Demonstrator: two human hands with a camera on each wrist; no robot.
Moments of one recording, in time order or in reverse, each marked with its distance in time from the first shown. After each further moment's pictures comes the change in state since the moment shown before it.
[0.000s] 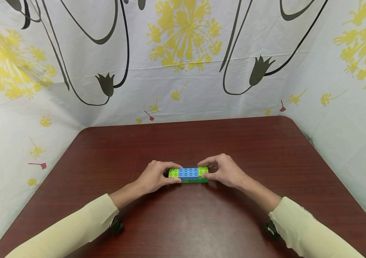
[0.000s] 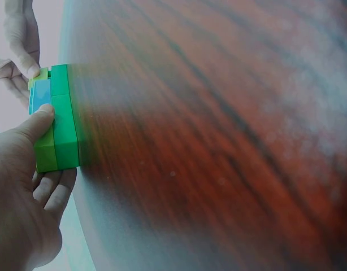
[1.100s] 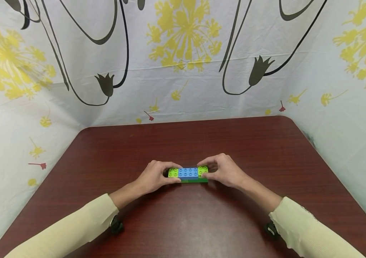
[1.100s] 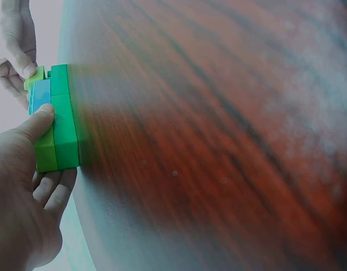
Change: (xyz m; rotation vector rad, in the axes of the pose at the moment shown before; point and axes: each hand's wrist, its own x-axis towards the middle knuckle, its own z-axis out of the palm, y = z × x) left_hand 0.000 0.001 0.001 -0.004 -0.006 -0.015; right_hand 0.000 -0.004 -0.001 -0.023 -0.003 0.010
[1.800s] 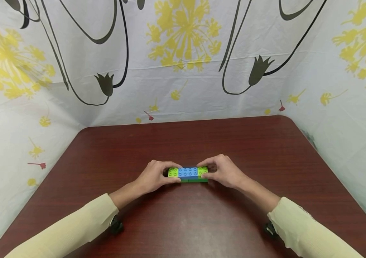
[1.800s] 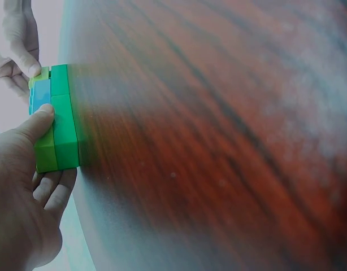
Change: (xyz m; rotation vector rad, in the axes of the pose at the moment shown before) left_hand 0.000 -0.001 0.001 -0.001 0.005 0.011; right_hand 0.001 0.001 0.003 -0.037 -0.006 0.025
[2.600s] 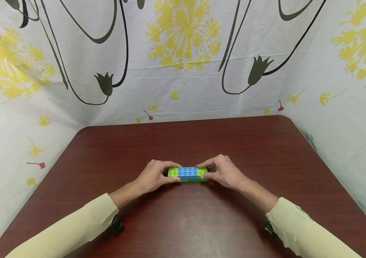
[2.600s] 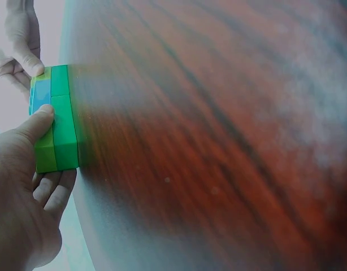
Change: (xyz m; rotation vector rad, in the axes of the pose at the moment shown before) left_hand 0.000 -0.001 0.000 0.007 0.012 0.017; right_hand -0.002 0.000 0.003 -0.113 0.025 0.004
